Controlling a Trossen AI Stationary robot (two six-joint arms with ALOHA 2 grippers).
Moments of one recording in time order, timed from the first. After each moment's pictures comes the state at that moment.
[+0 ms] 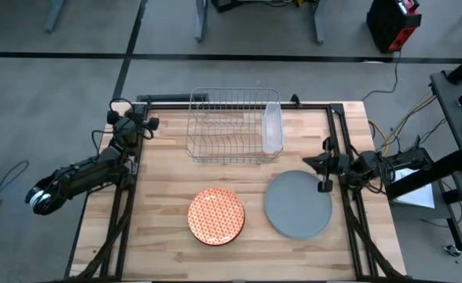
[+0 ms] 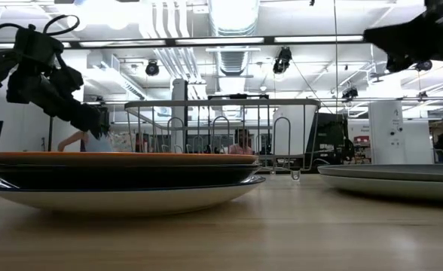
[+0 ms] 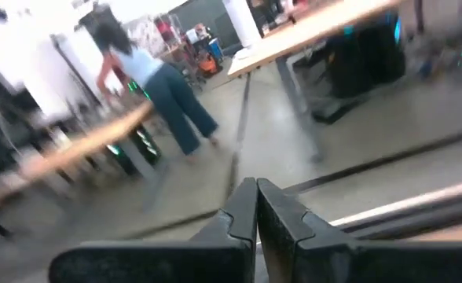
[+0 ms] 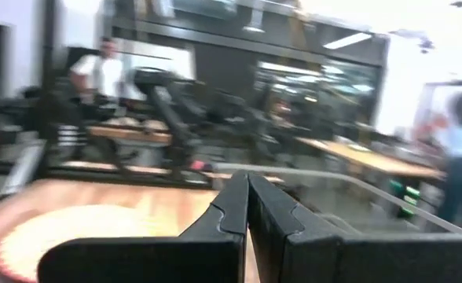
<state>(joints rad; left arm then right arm) 0.95 0.74 0.08 0.57 -0.74 0.29 0.25 0.03 0.01 0.24 0.40 -0.24</state>
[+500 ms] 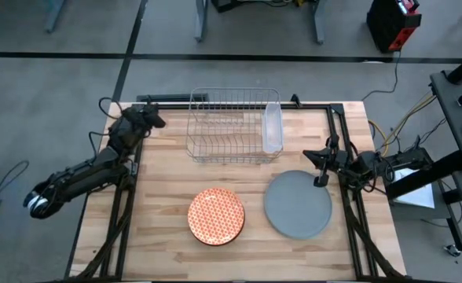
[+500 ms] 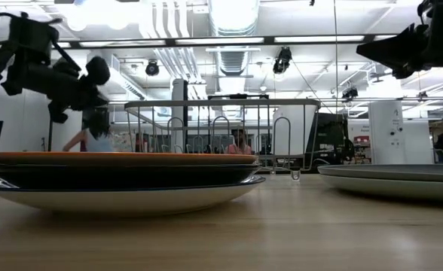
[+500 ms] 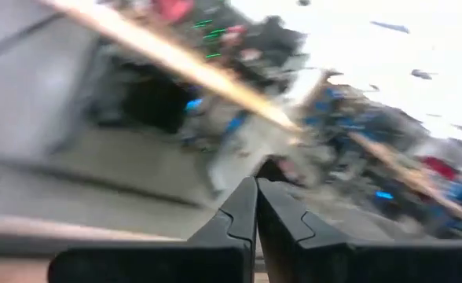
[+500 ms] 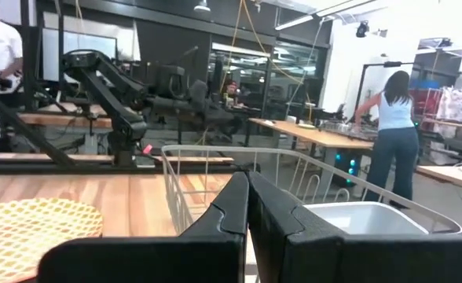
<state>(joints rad) 0.88 0.63 0.12 0.57 -0.22 -0.54 0.25 0.03 0.01 0.22 0.56 -0.25</state>
